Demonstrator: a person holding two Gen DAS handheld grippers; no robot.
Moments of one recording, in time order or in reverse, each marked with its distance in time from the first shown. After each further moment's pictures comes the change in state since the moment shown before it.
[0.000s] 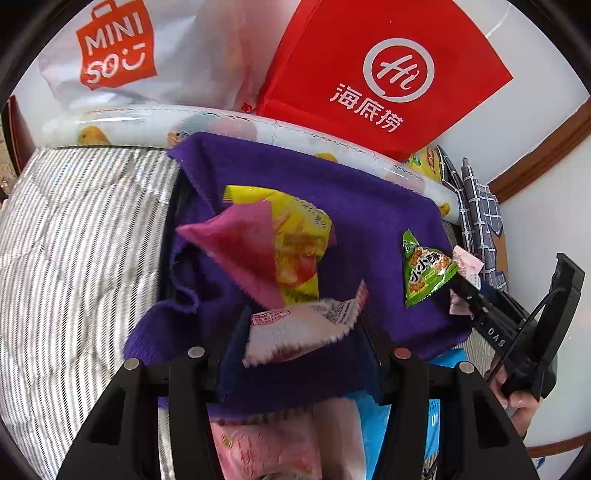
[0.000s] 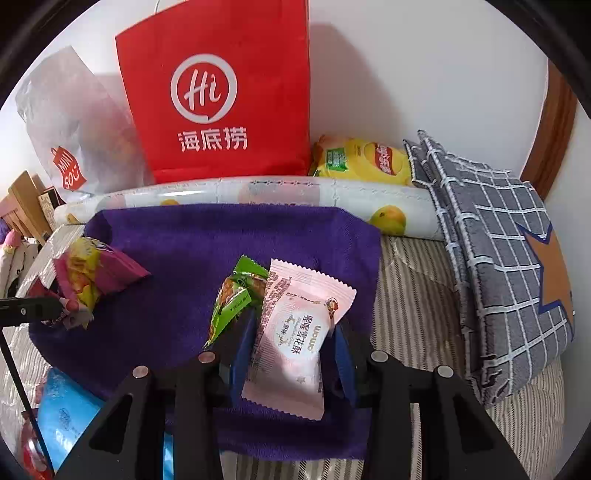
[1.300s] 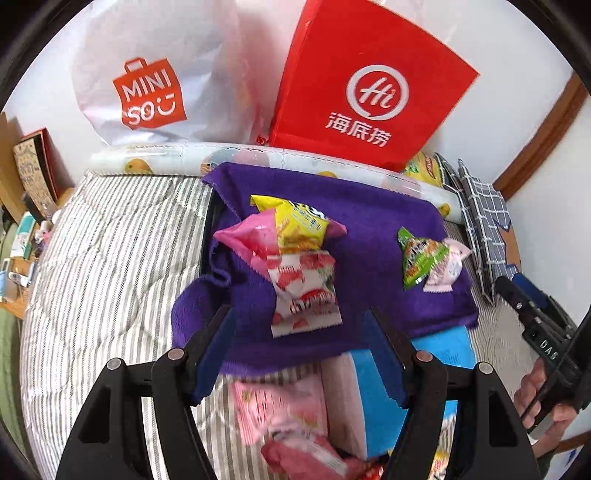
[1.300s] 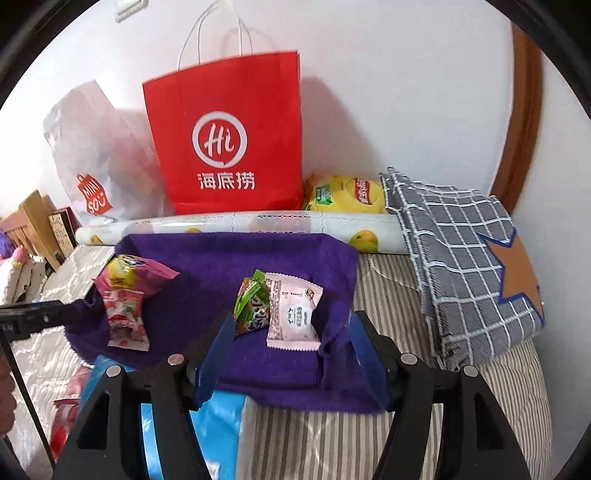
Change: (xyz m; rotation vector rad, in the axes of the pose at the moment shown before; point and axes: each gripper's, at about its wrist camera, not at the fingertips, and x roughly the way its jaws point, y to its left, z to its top) left arm -0.057 -0.024 -0.041 0.073 -0.118 0.138; right arm -0.096 0.006 -0.019 0.044 -0.142 -0.025
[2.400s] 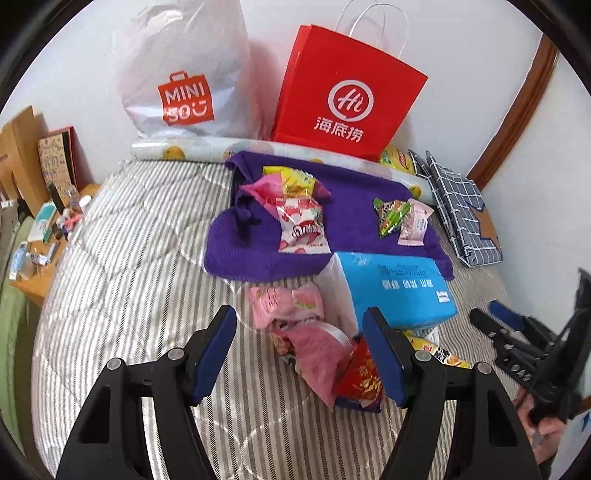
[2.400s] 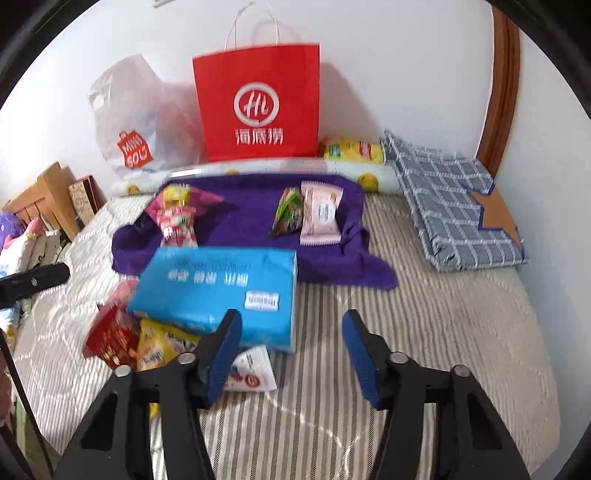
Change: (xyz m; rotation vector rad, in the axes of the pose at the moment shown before) left arm -0.074 0.004 -0.090 0.014 -0.082 -0.027; right arm -0.060 0.037 -0.093 -0.016 0.107 0.012
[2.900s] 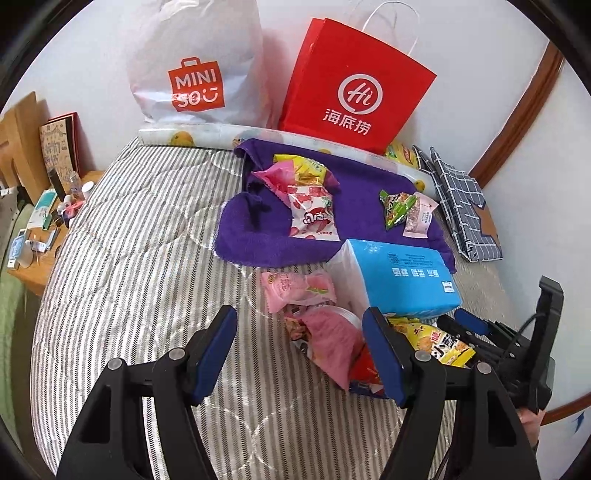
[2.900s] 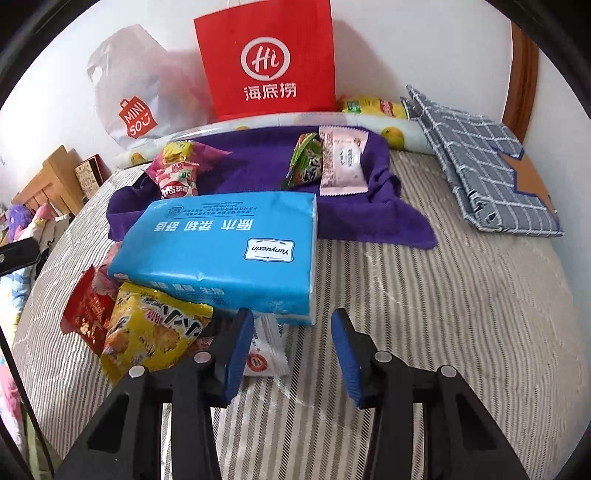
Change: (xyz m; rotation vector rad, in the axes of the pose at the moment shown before) left arm -0.003 0.016 -0.007 -0.021 0.028 -0.007; right arm 0.043 -0.001 -0.017 0.023 0.079 0.085
